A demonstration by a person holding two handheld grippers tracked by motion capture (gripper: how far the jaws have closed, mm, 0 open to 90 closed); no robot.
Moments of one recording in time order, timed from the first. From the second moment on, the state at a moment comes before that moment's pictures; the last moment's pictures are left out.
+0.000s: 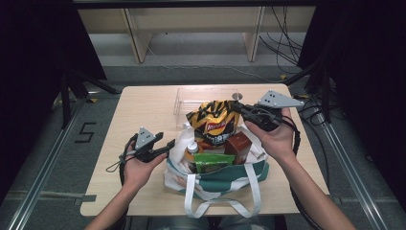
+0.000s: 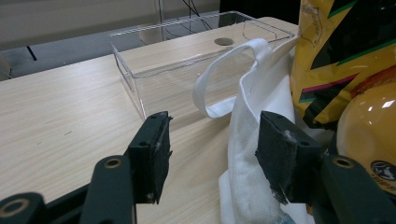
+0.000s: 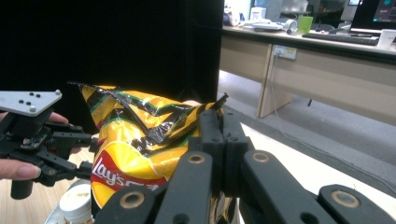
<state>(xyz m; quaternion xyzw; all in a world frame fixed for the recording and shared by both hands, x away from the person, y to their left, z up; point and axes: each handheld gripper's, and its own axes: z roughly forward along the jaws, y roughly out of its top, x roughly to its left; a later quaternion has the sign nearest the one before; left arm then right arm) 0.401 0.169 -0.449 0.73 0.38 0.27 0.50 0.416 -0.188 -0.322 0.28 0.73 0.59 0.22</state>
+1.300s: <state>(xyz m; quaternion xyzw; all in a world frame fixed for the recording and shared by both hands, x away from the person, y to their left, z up) 0.401 0.170 -0.449 0.73 0.38 0.27 0.50 0.423 -0.207 -0.277 0.29 0.67 0.63 0.27</state>
